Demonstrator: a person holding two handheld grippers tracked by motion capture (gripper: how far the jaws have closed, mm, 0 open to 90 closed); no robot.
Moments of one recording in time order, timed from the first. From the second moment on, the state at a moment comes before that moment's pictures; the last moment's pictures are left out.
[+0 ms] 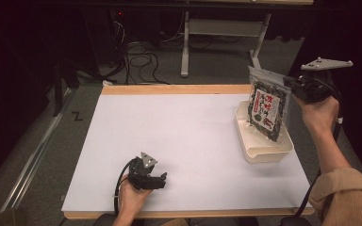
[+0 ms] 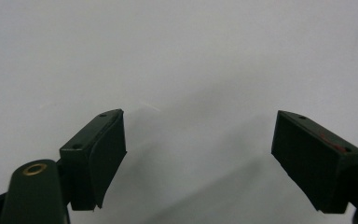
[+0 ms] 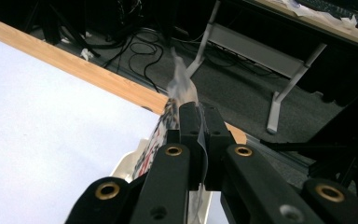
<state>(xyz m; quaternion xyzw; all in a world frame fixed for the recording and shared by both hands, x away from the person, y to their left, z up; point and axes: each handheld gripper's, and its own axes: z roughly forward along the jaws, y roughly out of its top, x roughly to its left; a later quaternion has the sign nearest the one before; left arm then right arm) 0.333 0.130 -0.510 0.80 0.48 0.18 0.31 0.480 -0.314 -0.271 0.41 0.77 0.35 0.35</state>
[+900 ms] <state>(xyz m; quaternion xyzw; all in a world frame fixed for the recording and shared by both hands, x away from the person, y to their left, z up) 0.333 0.128 -0.514 0.80 0.49 0.18 0.31 0.480 -0.337 -0.290 0.38 0.77 0.40 0.33</state>
